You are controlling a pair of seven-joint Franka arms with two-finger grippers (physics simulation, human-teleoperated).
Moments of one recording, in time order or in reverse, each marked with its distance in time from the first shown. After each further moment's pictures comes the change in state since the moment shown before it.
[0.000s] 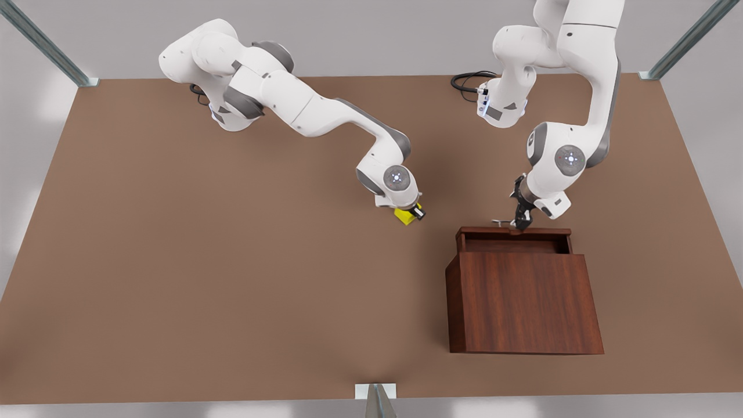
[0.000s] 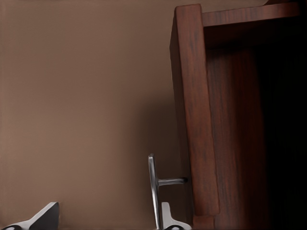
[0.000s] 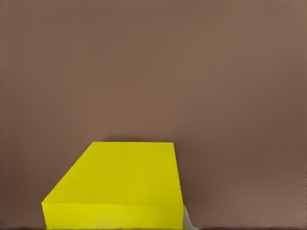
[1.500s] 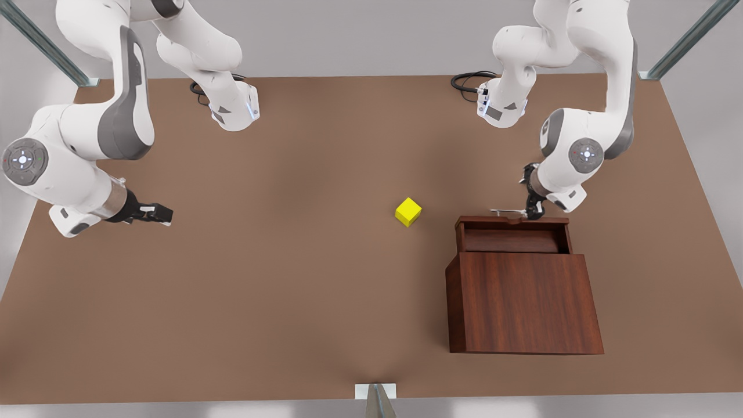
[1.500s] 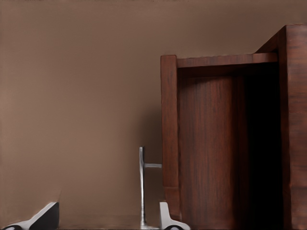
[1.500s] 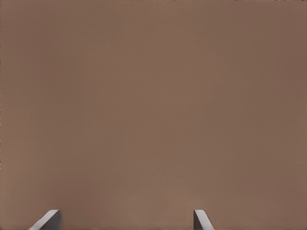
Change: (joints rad) left arm 0.015 -0.055 -0.018 0.288 0.012 -0.435 -0.126; right arm -0.918 -0.846 -0.080 -0.360 -0.051 -0.635 -1.605
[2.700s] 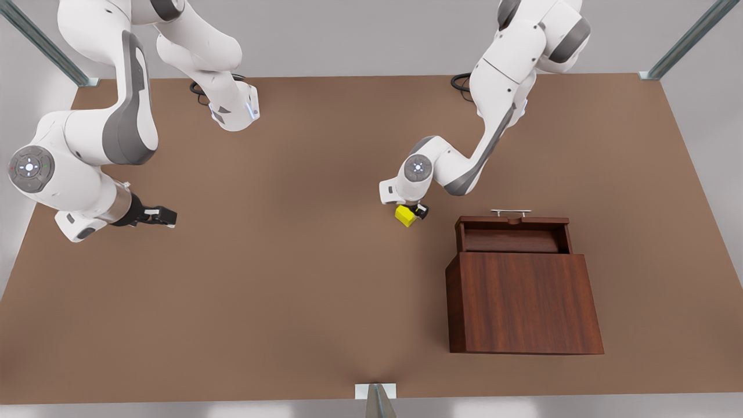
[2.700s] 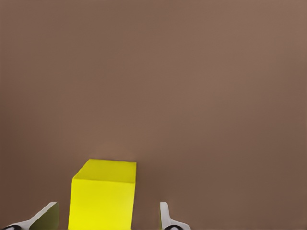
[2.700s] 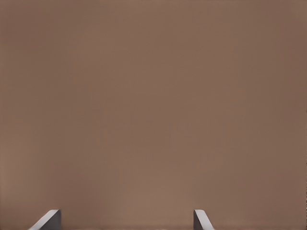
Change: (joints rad) left arm -0.301 0.504 -0.275 0.114 0.086 0.441 1.616; right arm 0.005 0.026 0.005 0.013 0.000 -0.003 -0.009
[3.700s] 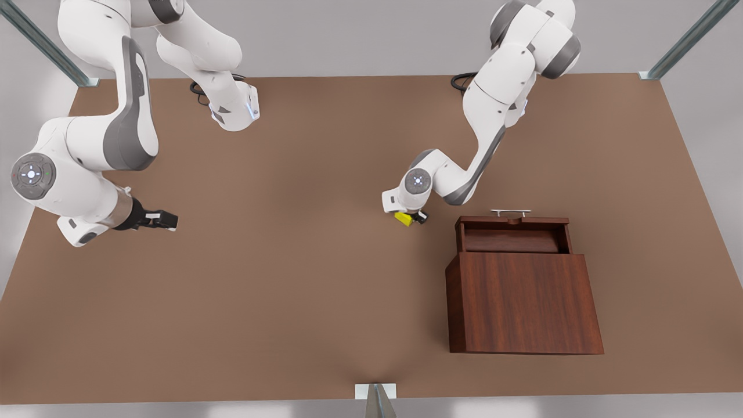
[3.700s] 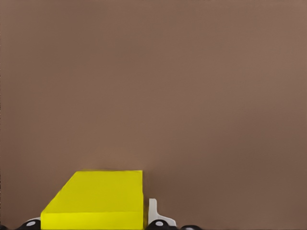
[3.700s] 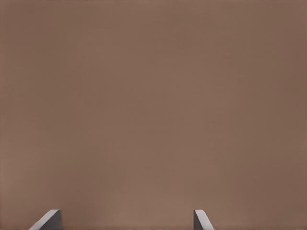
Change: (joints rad) left arm -0.010 0.116 0.028 -0.012 0.023 0.103 -0.011; right arm -0.001 0.021 -0.002 0.005 0.002 0.011 -0.003
